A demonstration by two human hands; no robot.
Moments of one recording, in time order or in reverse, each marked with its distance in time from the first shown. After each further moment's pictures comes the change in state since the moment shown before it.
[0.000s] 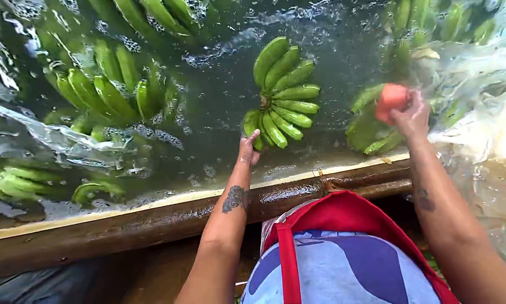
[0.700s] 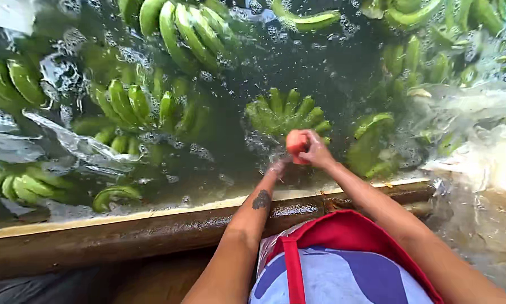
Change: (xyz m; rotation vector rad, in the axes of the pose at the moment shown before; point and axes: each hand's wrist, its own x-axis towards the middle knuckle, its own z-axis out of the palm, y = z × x) left_hand -0.013 -0.031 0.059 0.461 -0.135 -0.182; right_hand -0.051 -0.139 0.165 0.353 -0.547 -0.308
